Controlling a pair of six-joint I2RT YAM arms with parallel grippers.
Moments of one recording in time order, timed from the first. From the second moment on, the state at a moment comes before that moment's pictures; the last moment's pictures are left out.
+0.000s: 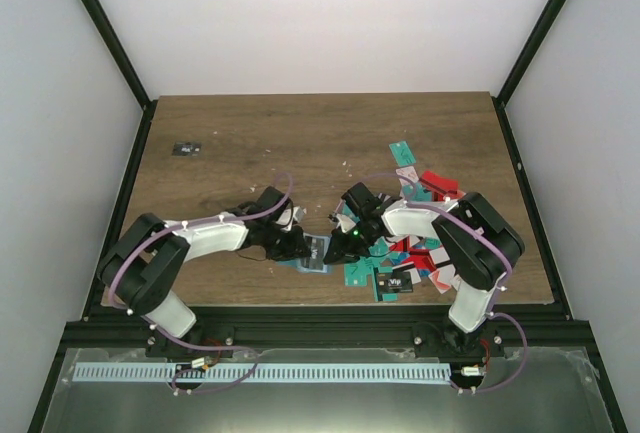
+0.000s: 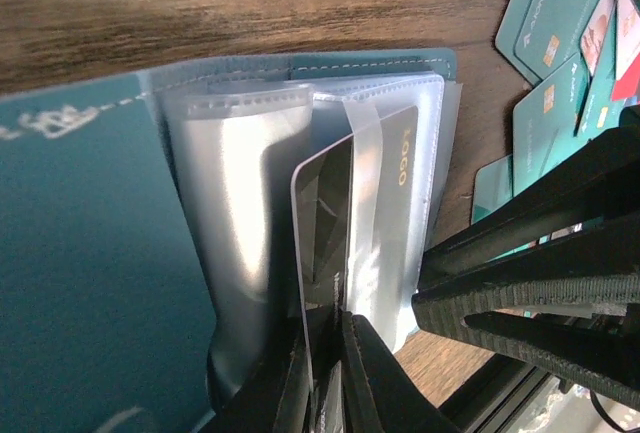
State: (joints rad) left arm -0.65 1.59 0.72 -0.24 0.53 -0.71; right arm 0.68 1.76 0.87 -0.36 -0.69 0.52
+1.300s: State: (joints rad) left arm -0.73 1.62 0.81 -0.38 0.37 -0.70; right arm 0.68 1.77 0.84 -0.14 -0.80 0.60
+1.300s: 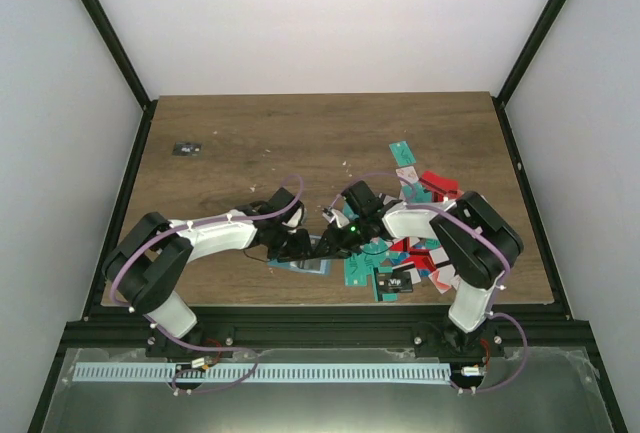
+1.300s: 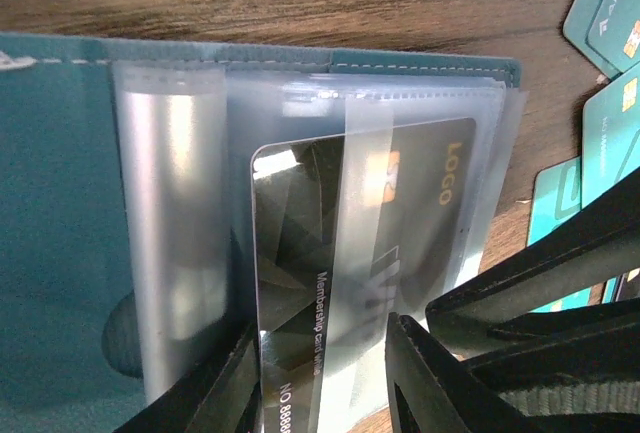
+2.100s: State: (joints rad) left arm -0.74 1.52 0.86 -0.63 0.08 -0.67; right arm 0.67 1.84 0.84 -0.09 -0.83 0.61
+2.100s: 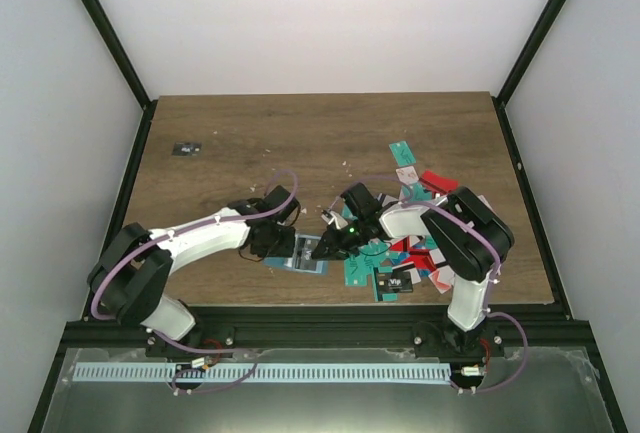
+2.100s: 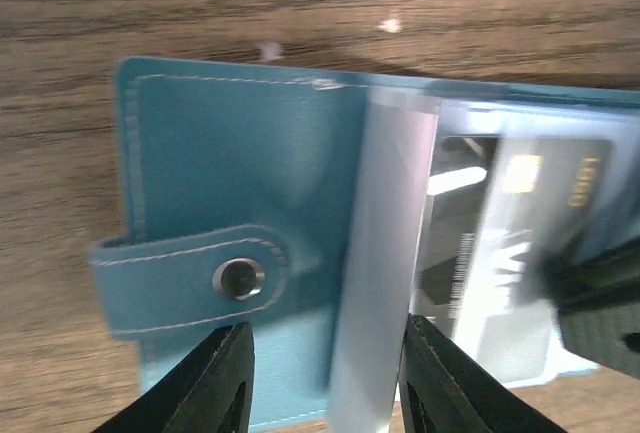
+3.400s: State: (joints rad) left arm -0.88 1.56 0.99 -0.71 -0.01 -0.61; right arm 0.65 1.68 0.89 -0.29 -0.68 0.67
